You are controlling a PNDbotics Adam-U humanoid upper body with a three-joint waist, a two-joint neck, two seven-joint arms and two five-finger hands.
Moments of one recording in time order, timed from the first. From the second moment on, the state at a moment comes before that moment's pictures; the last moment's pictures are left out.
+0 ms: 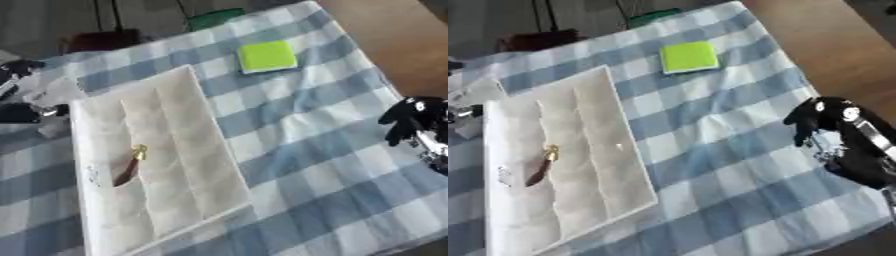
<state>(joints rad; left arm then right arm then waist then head) -0.66 0.75 0.03 -0.95 -0.81 -0.27 -0.10 -0.31 -0.37 -0.03 -1.80 0.12 -0.19 0.48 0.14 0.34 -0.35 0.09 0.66</state>
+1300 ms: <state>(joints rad) -0.66 0.73 0.03 -0.93 -0.88 -0.27 -0.16 -0.31 -0.37 -0.03 -1.80 0.12 -0.20 0.49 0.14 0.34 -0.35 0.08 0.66</state>
